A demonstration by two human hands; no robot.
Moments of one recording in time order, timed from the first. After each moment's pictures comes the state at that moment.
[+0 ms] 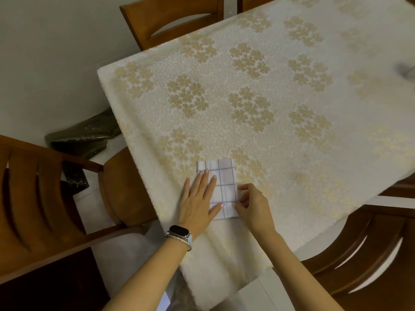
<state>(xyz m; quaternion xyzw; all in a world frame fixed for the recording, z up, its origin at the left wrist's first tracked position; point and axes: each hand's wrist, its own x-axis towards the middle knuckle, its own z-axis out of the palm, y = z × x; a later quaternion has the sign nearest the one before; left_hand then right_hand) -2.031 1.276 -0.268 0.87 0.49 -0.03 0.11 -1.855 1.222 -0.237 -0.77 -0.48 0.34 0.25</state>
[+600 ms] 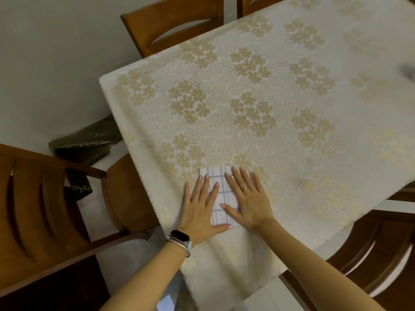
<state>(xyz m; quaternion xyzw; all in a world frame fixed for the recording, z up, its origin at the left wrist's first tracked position) -2.032 1.285 -0.259 0.88 0.45 -0.09 0.12 -1.839 1.256 -0.266 -0.66 -0.74 0.14 0.02</state>
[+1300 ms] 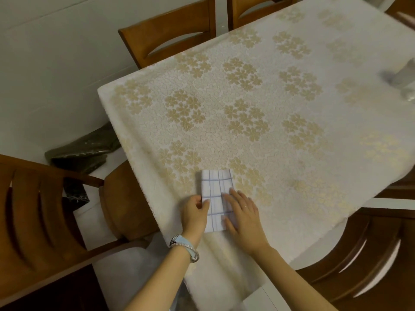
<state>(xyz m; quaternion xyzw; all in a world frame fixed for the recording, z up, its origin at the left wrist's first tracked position) -2.013 1.284 -0.230 0.44 0.70 0.21 0.52 -1.871 1.210 -0.257 -0.70 -0.65 0.24 0.20</state>
